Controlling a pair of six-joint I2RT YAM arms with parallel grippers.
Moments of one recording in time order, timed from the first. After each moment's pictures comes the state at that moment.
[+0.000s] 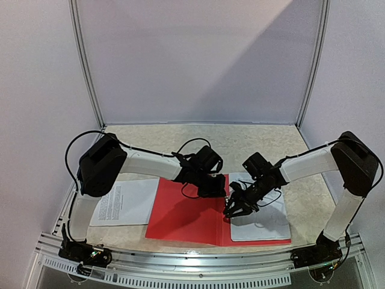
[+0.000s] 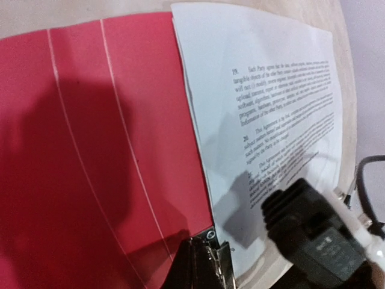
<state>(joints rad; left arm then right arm) -0.98 2.26 1.56 -0.21 0.24 -0.86 0.71 1.76 0.84 -0.29 -0.76 0.86</state>
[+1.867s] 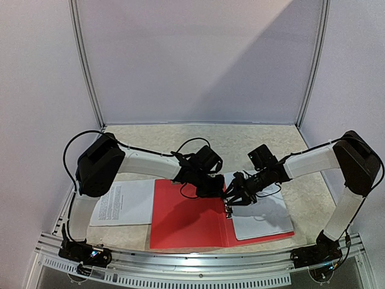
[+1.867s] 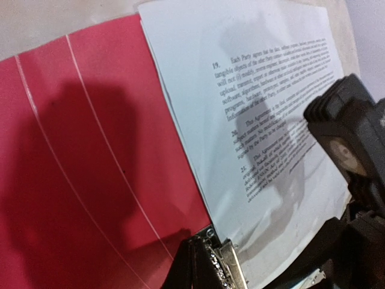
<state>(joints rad) -0.98 2.24 1.55 -0.25 0.21 -0.85 0.63 1.74 0.84 -0.11 -0.80 1.08</state>
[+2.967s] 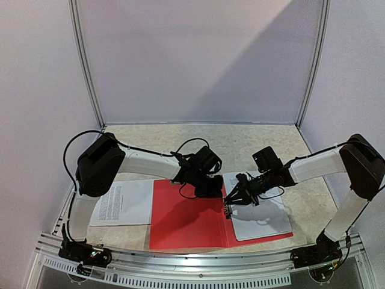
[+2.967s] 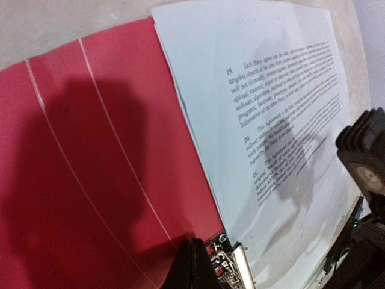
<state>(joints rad) -0.98 2.24 1.54 -0.26 0.19 -0.84 0.63 1.68 0.76 -0.02 -0.83 1.17</state>
